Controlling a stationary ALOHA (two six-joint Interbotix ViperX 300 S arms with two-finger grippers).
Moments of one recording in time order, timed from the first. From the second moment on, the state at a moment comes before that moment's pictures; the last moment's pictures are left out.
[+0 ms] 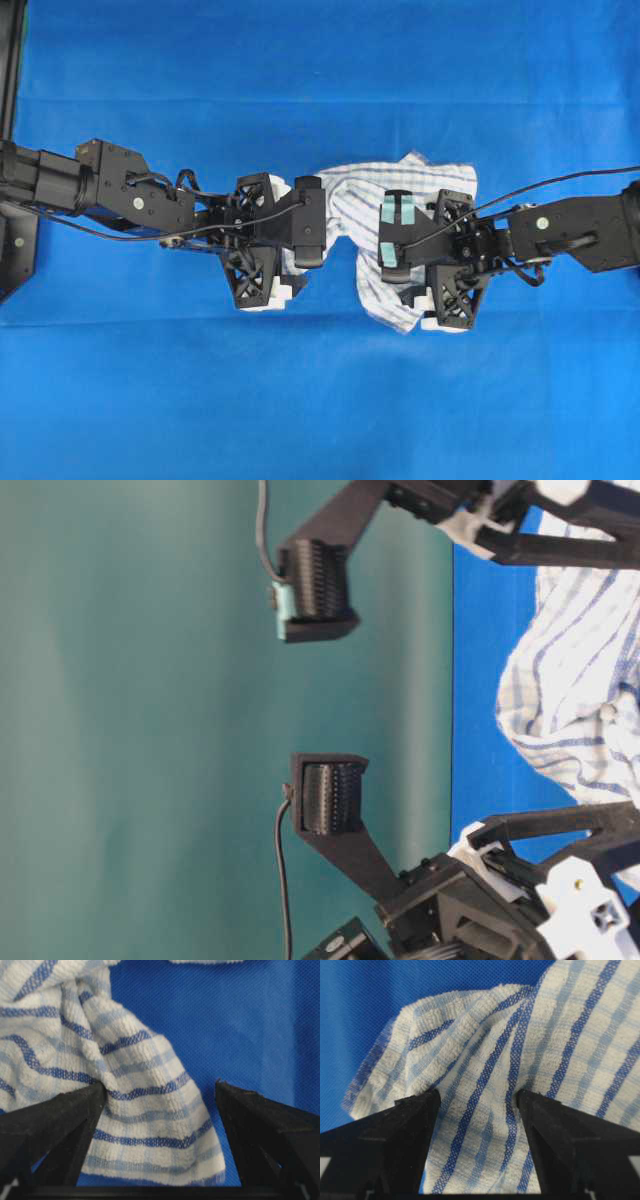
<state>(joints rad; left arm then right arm) -0.03 0.20 0.66 -0.02 -0.02 -0.02 0.10 0.10 0.71 -0.06 0.24 0.26</state>
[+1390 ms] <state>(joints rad) 0.00 -0.23 0.55 -0.02 0.40 -0.01 0.07 -0.29 0.55 -0.13 0.51 0.25</state>
